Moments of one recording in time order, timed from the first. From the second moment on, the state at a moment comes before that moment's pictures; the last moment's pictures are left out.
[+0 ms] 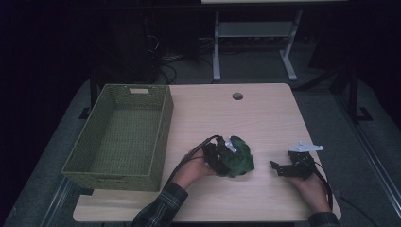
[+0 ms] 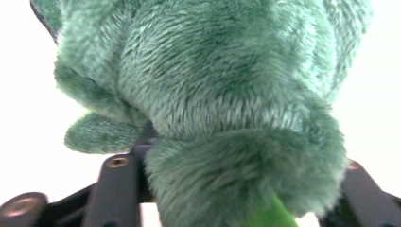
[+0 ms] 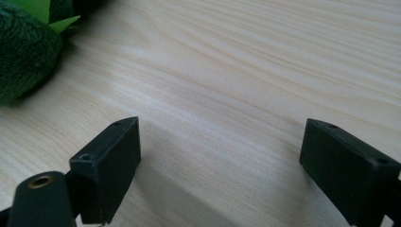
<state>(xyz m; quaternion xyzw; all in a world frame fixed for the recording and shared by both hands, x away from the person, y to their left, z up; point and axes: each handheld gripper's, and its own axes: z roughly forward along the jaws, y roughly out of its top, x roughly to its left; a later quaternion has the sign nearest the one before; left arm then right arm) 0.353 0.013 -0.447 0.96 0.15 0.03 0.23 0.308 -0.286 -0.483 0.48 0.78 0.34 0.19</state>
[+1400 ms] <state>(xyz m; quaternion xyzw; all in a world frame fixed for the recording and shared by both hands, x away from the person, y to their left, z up) 0.362 0.047 -0.348 0.94 0.19 0.00 0.28 0.309 -0.286 -0.483 0.48 0.78 0.34 0.19</state>
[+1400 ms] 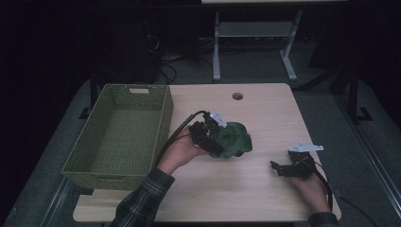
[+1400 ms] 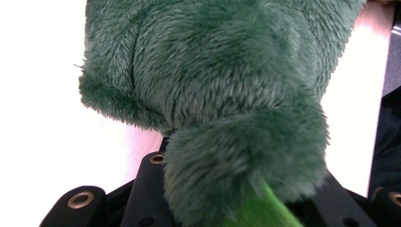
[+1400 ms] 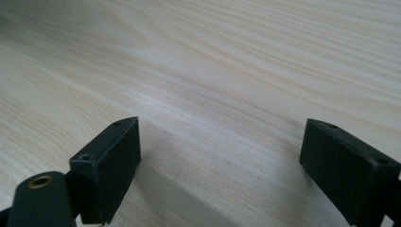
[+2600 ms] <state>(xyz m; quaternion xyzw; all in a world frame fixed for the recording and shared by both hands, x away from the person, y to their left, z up) 0.367 0.181 -0.278 0.90 0.28 0.08 0.31 0.311 -0.285 -0.484 0.49 0.78 0.33 0.19</state>
